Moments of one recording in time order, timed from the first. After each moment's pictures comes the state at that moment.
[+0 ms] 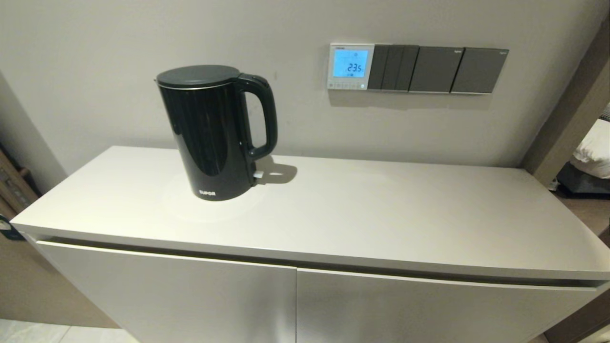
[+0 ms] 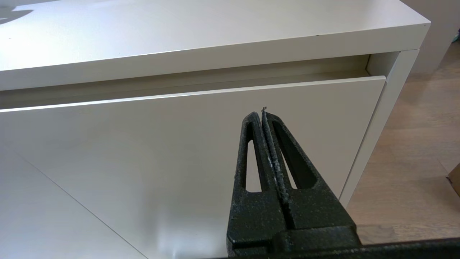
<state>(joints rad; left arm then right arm) -0.01 0.00 -0.03 0.08 0.00 0.01 0.00 0.00 0.00 -0.01 0.00 0.04</state>
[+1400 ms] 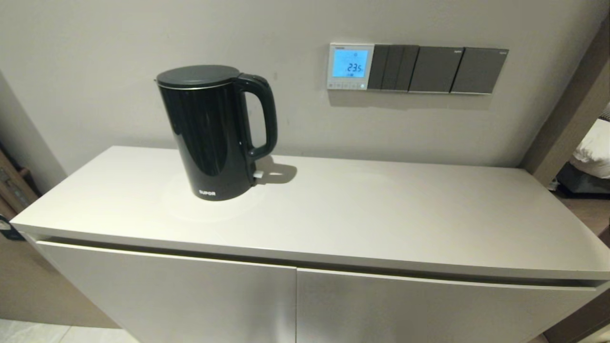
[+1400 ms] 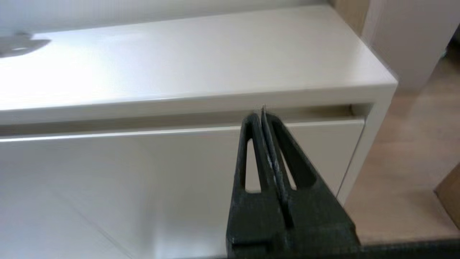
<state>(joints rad) -0.01 0.00 -0.03 0.08 0.00 0.01 0.00 0.12 -0.22 -0.02 -0.01 0.01</state>
